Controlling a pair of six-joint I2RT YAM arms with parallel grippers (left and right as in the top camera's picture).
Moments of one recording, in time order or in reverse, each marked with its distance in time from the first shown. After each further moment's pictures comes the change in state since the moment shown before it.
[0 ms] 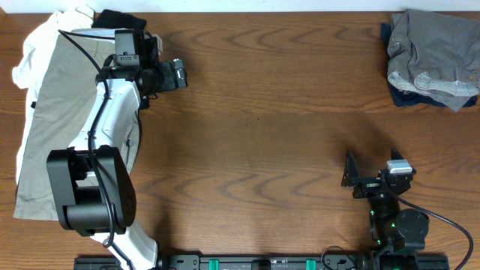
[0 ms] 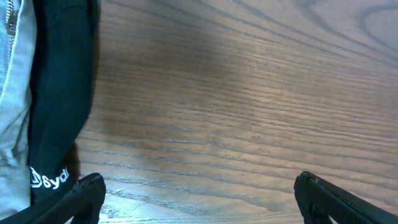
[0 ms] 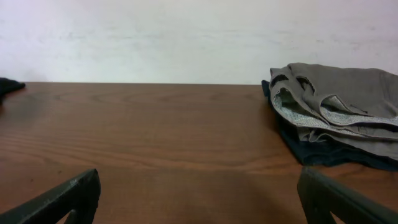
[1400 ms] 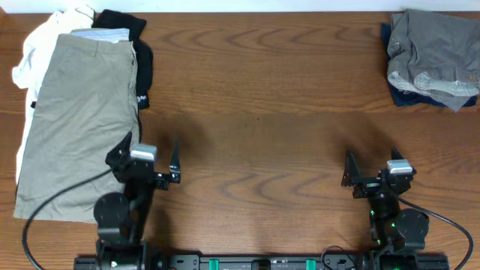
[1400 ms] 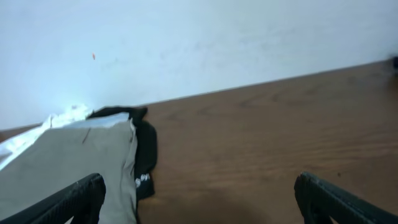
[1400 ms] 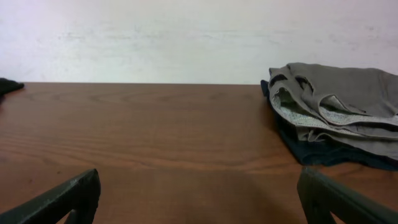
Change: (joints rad) left arm -0.023 -1.572 -1.170 0.491 -0.056 0.299; right arm 0.000 0.000 0.000 0.000 0.004 0.000
